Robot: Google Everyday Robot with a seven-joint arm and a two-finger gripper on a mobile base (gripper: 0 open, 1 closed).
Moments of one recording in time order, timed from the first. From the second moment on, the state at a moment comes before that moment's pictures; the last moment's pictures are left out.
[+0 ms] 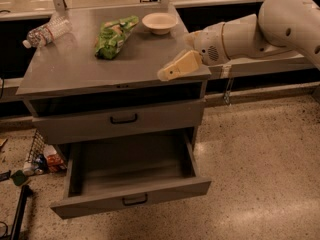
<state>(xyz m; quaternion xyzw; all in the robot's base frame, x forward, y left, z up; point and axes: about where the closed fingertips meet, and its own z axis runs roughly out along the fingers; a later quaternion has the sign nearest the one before) 0.629 -0.036 0.930 -0.47 0.71 0.26 0.45</state>
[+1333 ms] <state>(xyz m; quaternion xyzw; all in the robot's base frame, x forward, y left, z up) 0.699 0.029 0.899 -0.47 0.68 0.30 0.48</state>
